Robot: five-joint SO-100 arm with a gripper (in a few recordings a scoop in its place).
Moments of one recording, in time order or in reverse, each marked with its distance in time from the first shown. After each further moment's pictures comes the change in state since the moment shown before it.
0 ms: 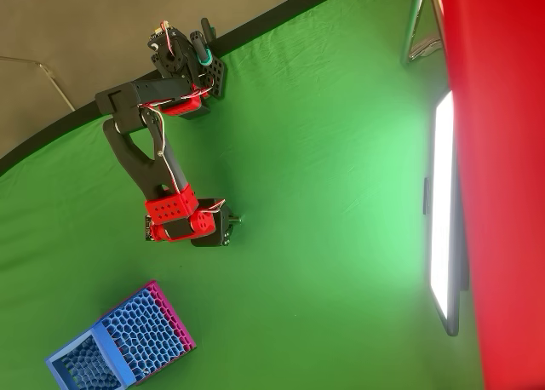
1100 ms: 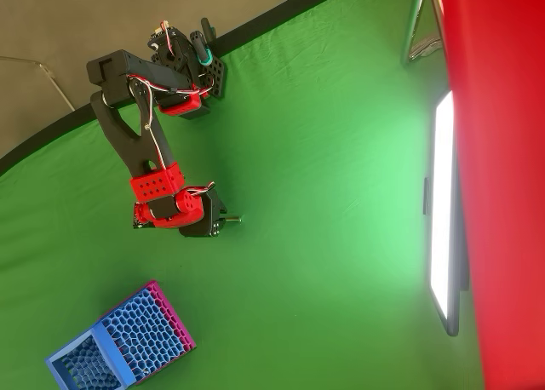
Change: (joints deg) arm 1.3 13.8 10.1 -1.6 0.2
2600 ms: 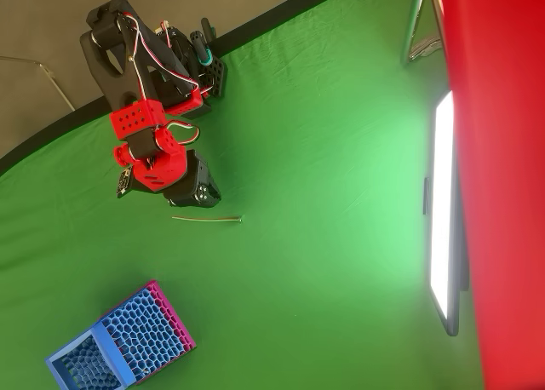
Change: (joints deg) arm -4.4 37.1 21.0 -1.3 -0.5
